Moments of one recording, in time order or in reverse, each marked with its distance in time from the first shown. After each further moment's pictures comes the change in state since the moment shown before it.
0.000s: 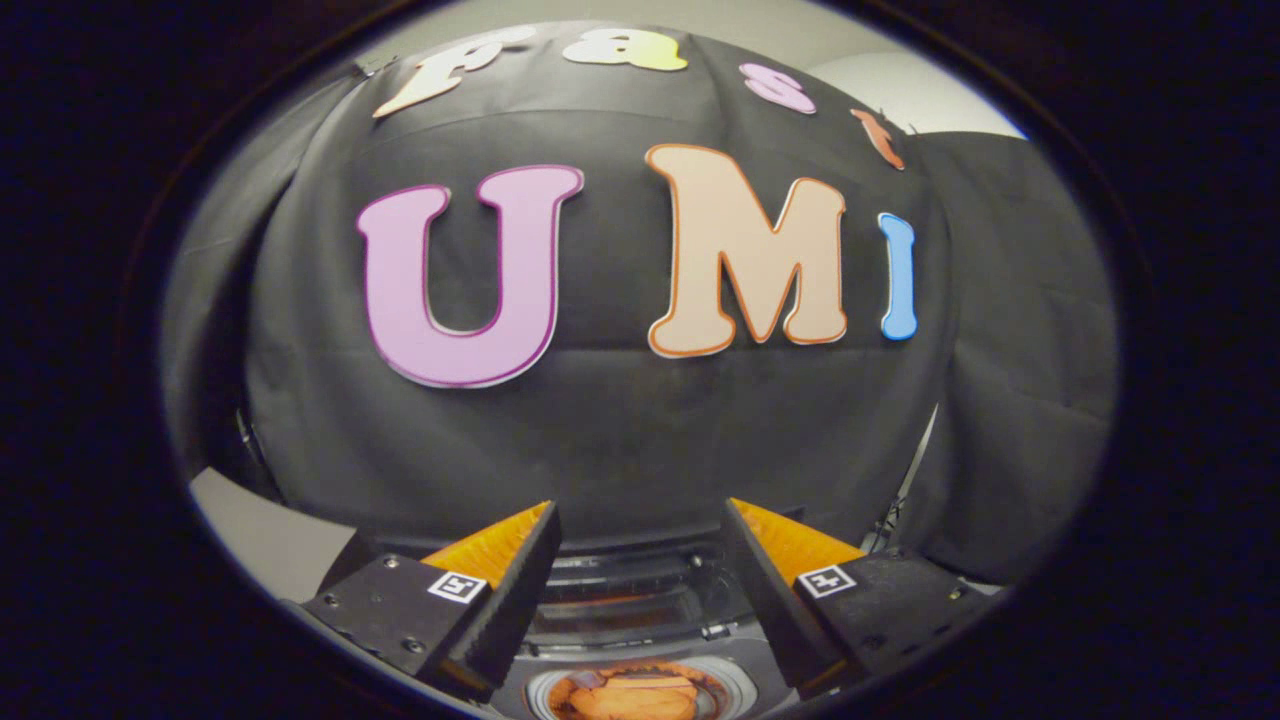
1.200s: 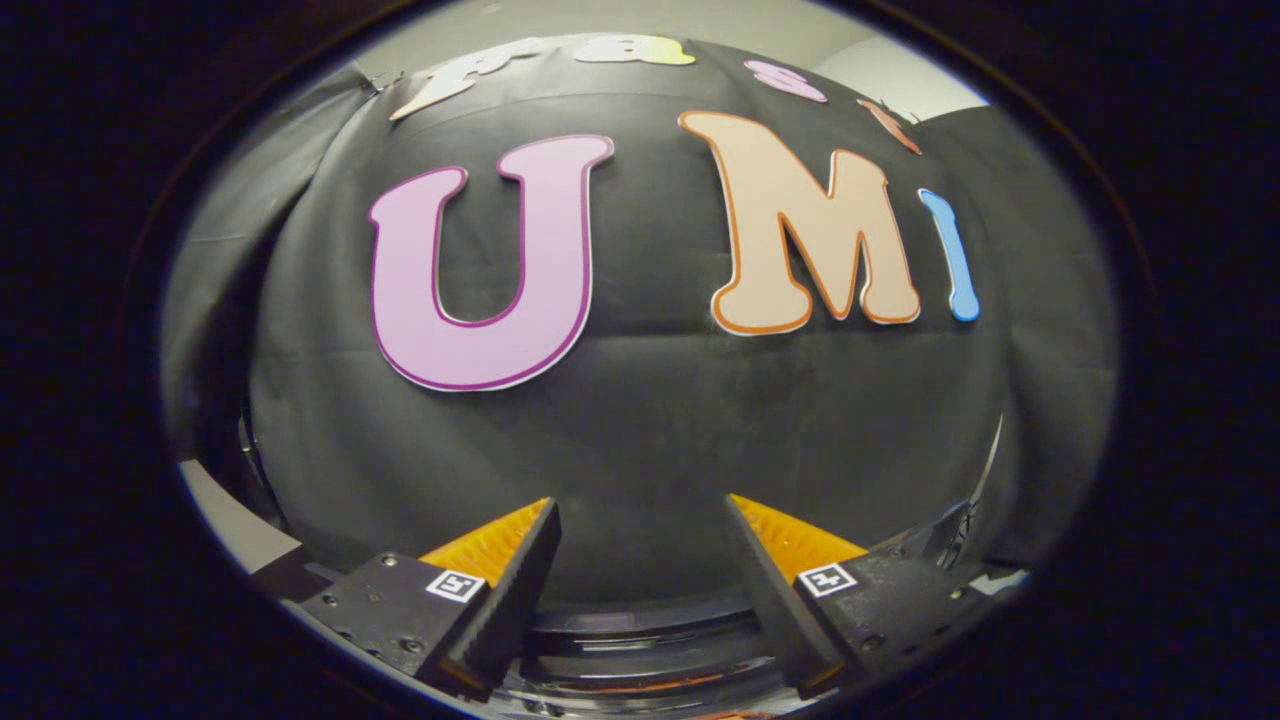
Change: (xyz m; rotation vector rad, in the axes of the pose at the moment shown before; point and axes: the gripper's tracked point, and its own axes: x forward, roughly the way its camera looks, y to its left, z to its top) arm 0.085 0.049 -0.040 0.043 -0.125 0.138
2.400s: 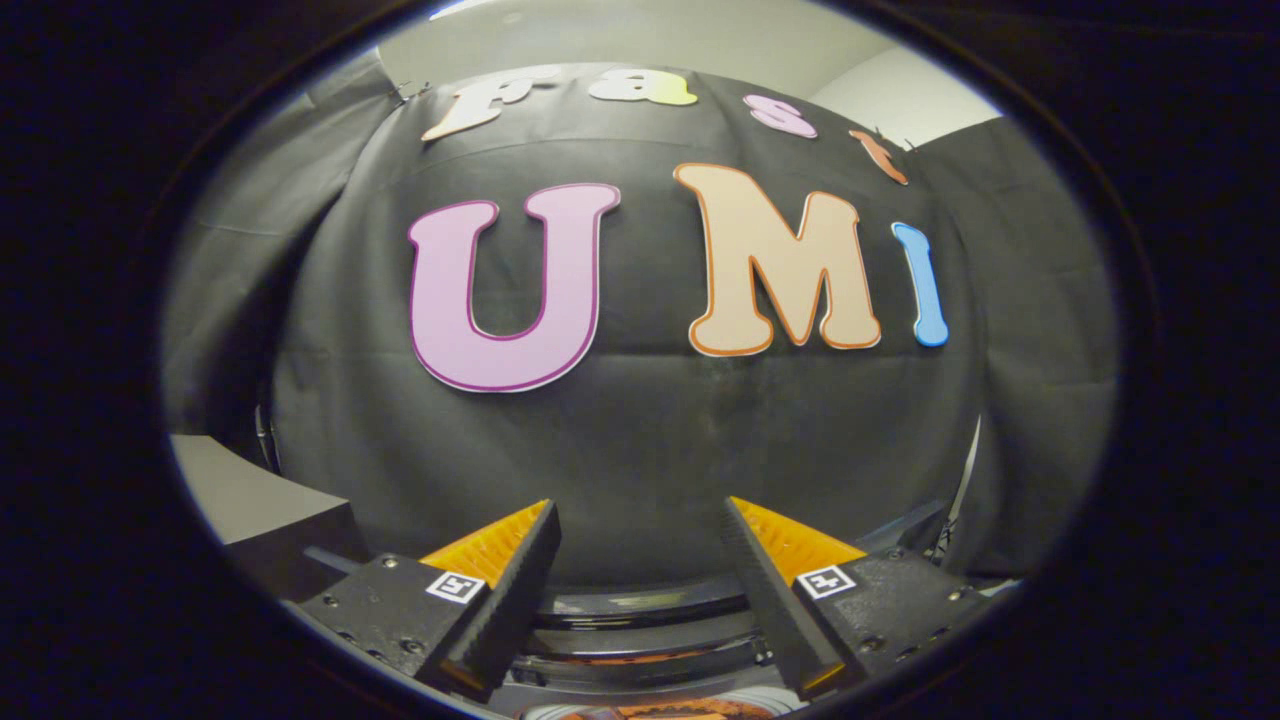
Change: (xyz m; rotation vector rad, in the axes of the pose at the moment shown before) arm -0.016 -0.014 0.022 -0.033 -0.095 -0.014
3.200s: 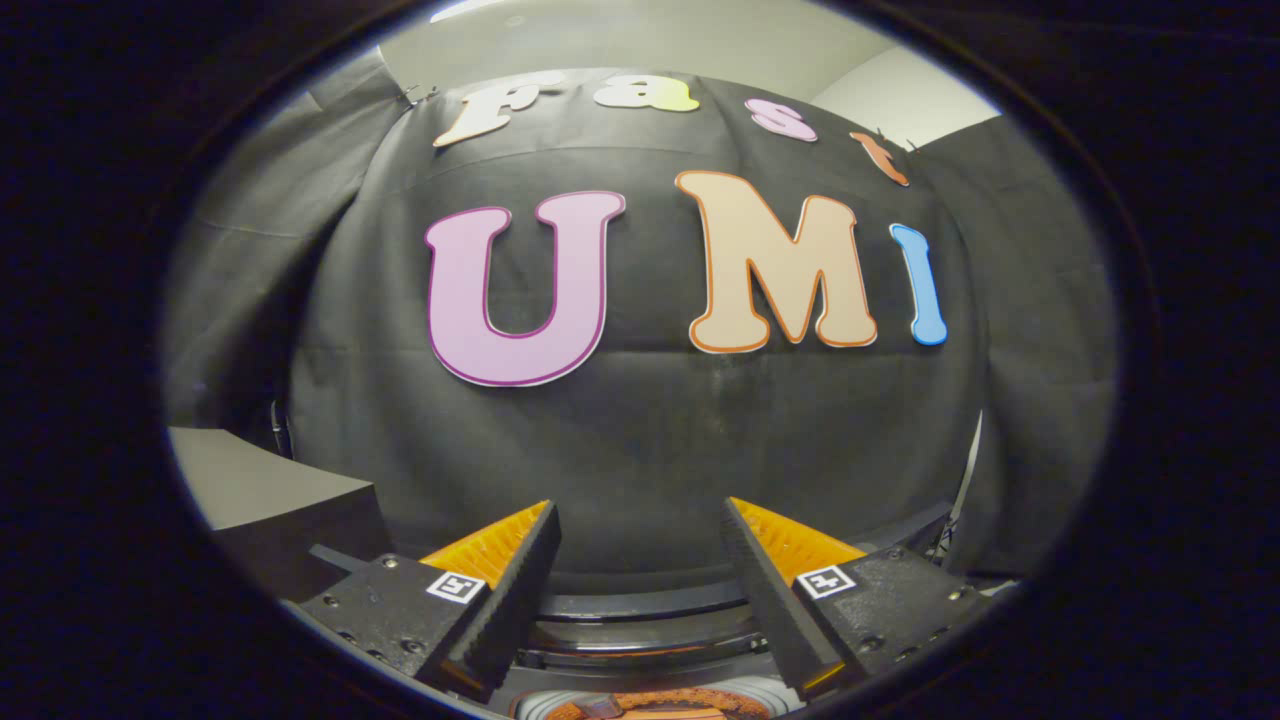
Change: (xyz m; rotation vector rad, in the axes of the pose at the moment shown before) arm 0.000 0.002 0.010 -0.006 -0.034 0.027
